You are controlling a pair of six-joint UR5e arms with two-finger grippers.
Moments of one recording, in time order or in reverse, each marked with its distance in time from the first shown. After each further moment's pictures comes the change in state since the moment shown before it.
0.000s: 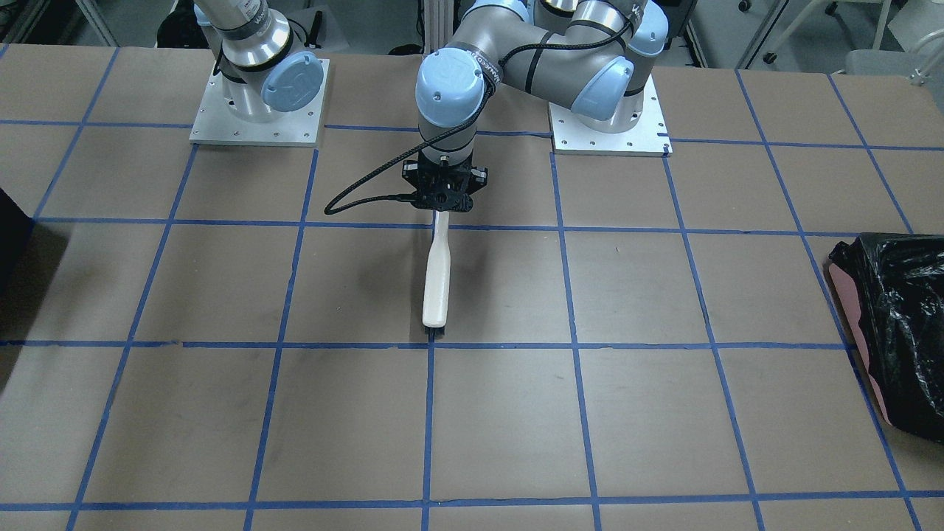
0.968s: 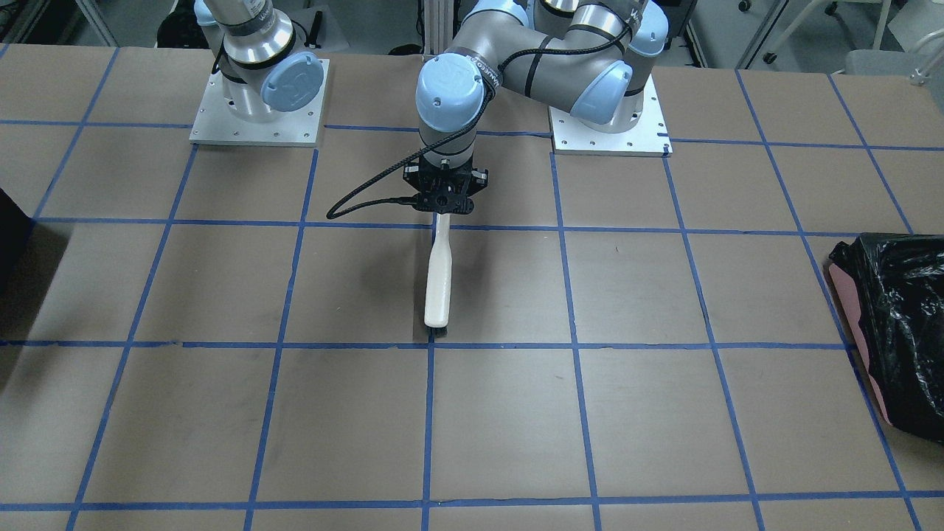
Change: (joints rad) left arm 0.001 -0.005 -0.005 0.001 -0.006 -0.003; right arm 0.000 -0.074 -0.042 -0.038 0.236 0.027
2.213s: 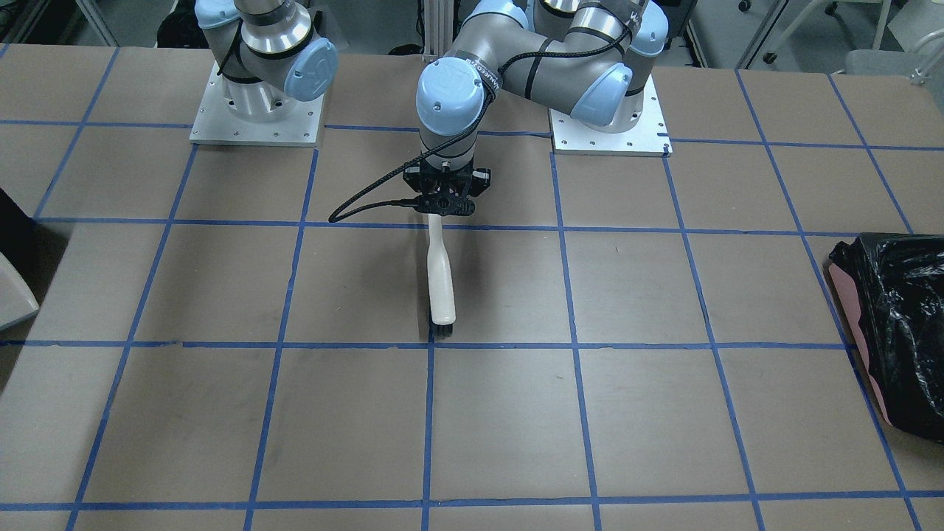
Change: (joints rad) left arm 0.003 -0.006 0.005 -0.010 0.004 -0.002; right arm 0.237 -0.034 0.035 0.412 0.202 0.772
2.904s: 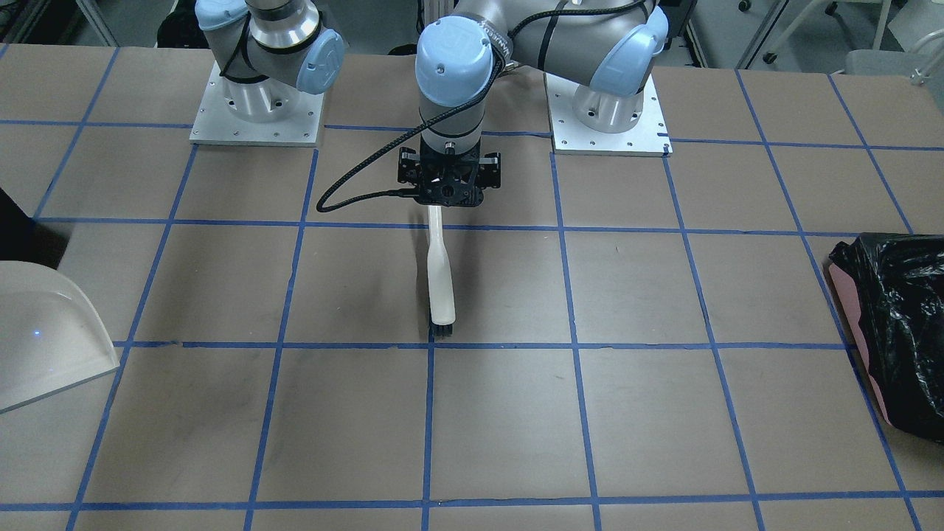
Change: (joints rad) left arm 0.050 0.035 0.203 -0.179 0.051 0.008; right arm 0.131 0.003 0.109 0.074 0.097 0.380
